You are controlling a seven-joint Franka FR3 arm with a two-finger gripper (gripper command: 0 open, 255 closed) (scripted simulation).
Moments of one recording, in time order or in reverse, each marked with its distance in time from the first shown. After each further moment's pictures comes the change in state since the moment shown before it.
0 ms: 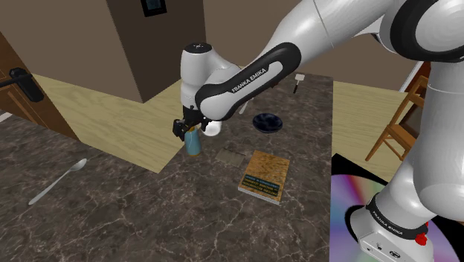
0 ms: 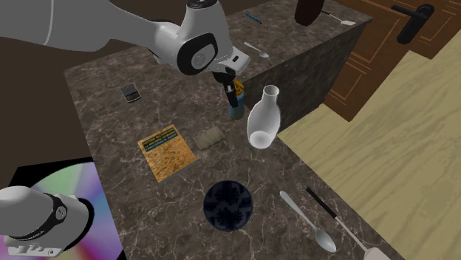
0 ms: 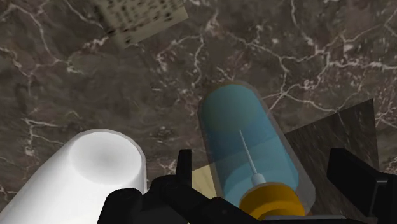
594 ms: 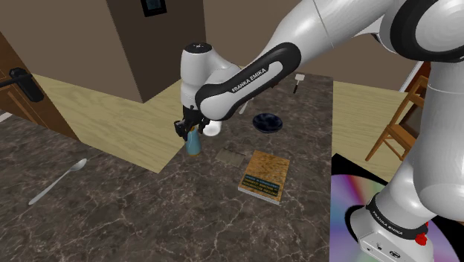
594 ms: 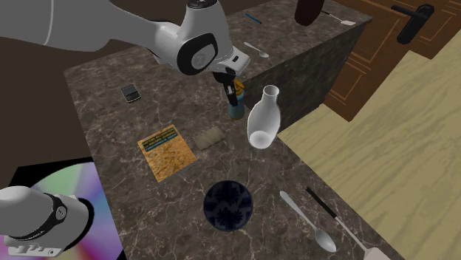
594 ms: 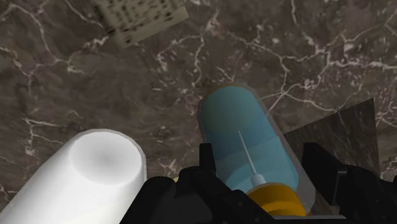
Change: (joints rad) arm 0.000 0.000 0.000 0.000 0.000 0.000 0.000
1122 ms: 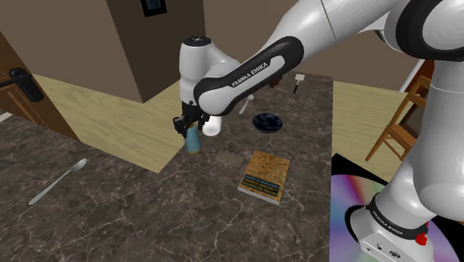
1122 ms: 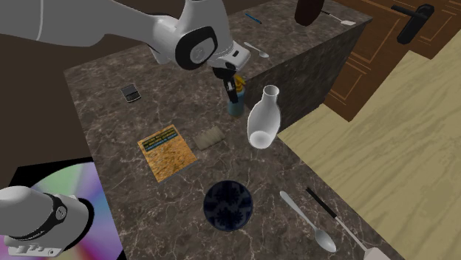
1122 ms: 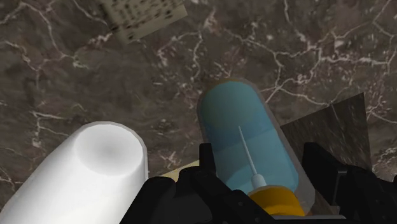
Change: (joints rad) arm -0.003 -0.019 0.006 0.014 0.012 -0.033 -0.009
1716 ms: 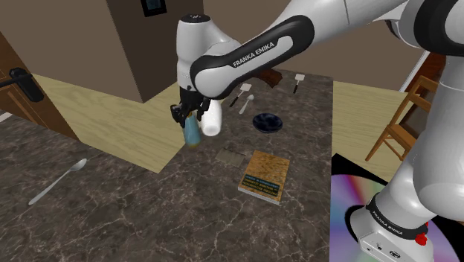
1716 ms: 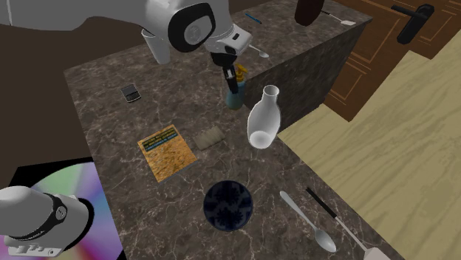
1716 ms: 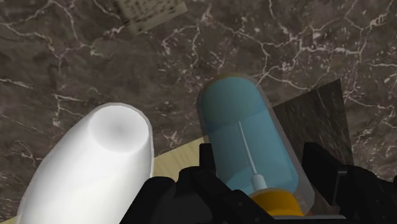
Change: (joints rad) arm -0.011 -0.060 0.014 0.044 0.035 -0.100 -0.029
